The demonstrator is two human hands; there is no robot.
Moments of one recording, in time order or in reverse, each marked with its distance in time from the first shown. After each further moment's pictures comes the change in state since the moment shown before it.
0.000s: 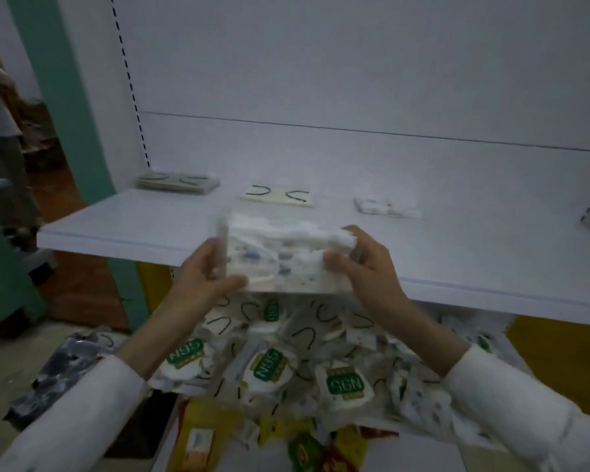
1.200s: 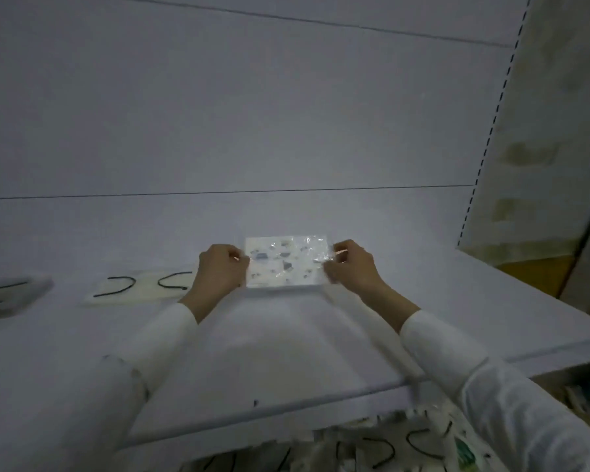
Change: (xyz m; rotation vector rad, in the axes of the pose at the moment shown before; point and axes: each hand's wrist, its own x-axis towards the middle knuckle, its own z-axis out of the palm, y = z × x) left_hand 0.263 0.022 0.208 0.494 -0.113 0.110; right_hand 0.155 0.112 -0.195 -0.482 0.480 0.436
